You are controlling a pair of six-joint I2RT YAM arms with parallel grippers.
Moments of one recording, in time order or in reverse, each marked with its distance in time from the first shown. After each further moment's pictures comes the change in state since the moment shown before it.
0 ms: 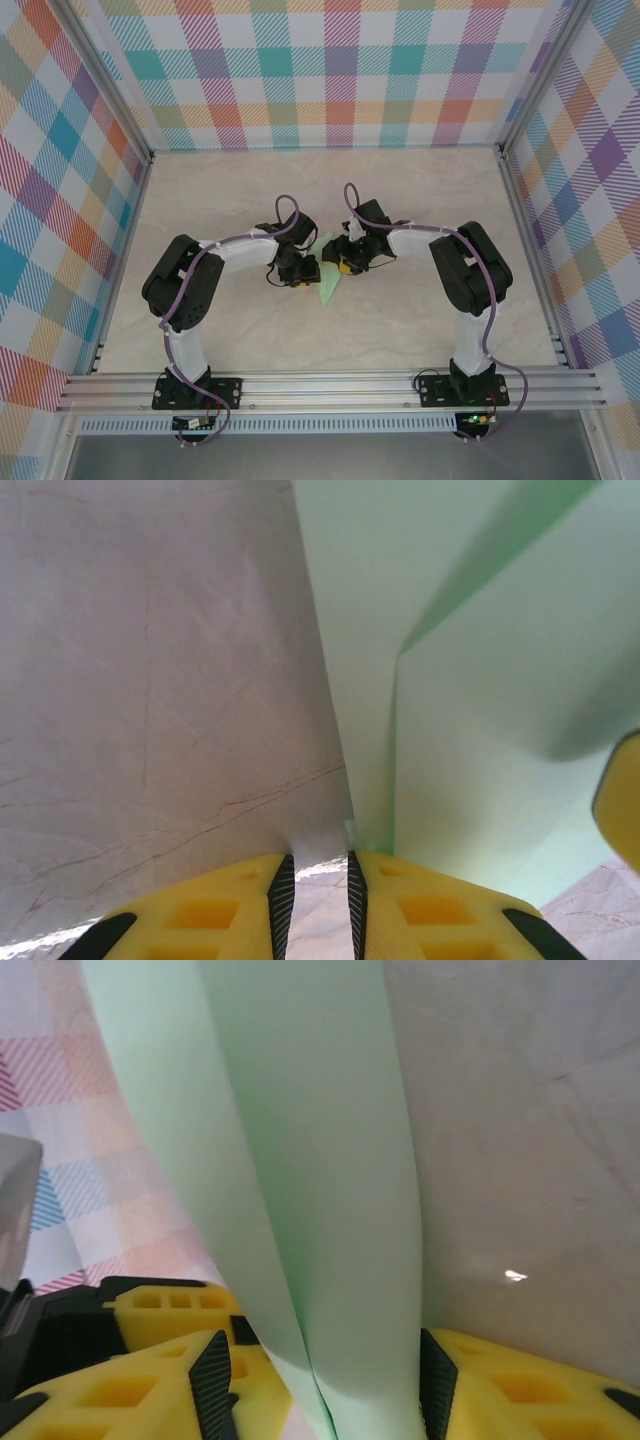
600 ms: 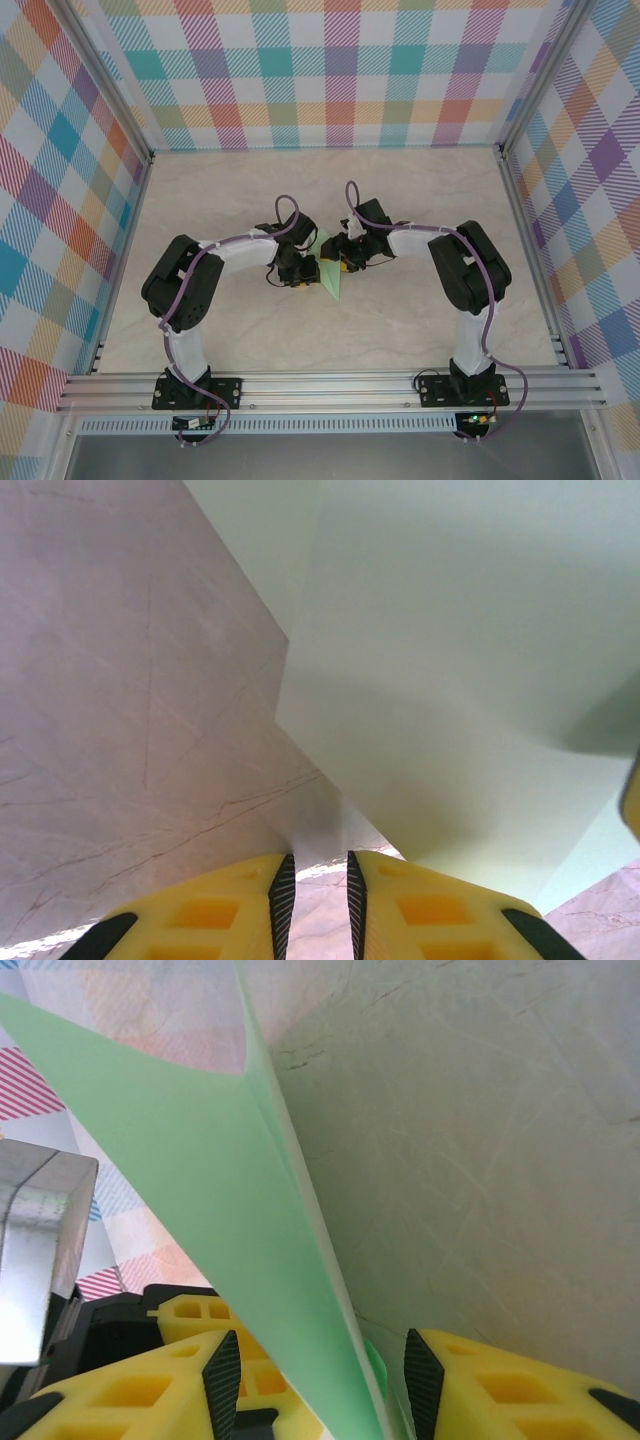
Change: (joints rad) left arm 0.000 -0.005 -0.005 0.005 -0.003 -0.001; right arm 0.000 0.013 -0.006 0.073 -0.039 0.021
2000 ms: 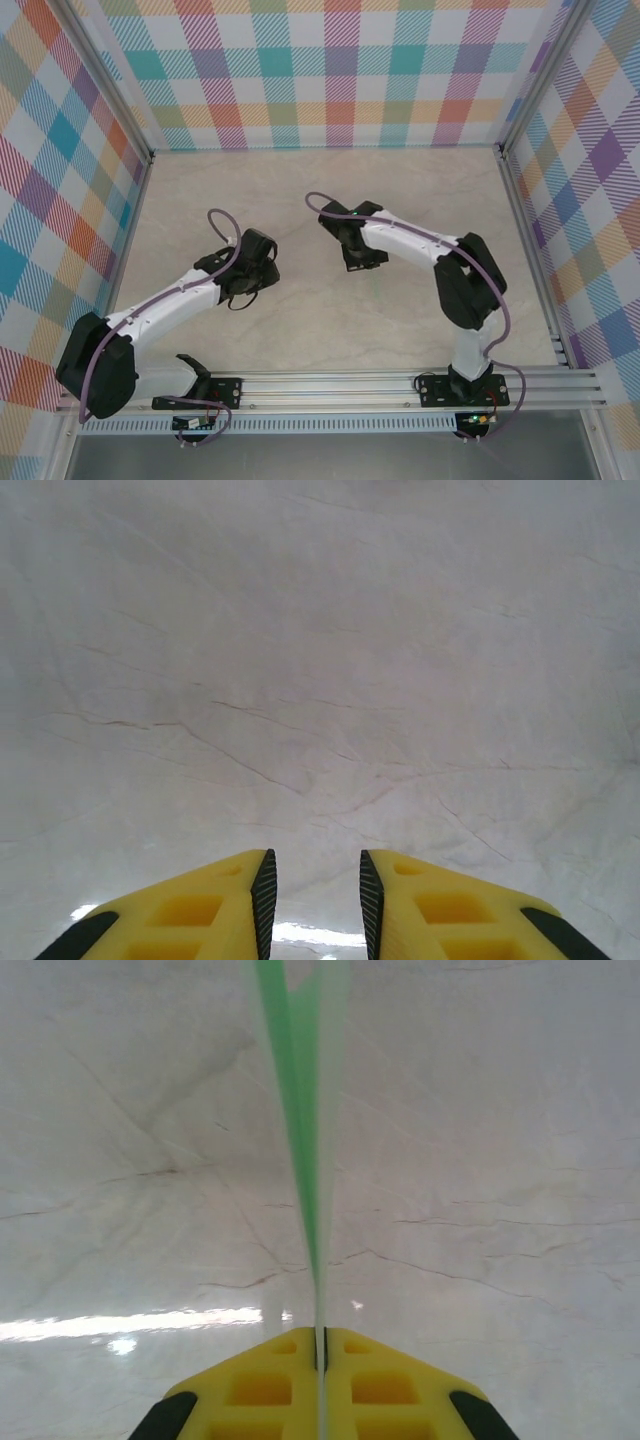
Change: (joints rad) left arm 0.034 -0.621 -0.354 -0.013 -0.443 -0.238; right arm 0.243 -0.025 0.380 -1.000 1.089 -0.124
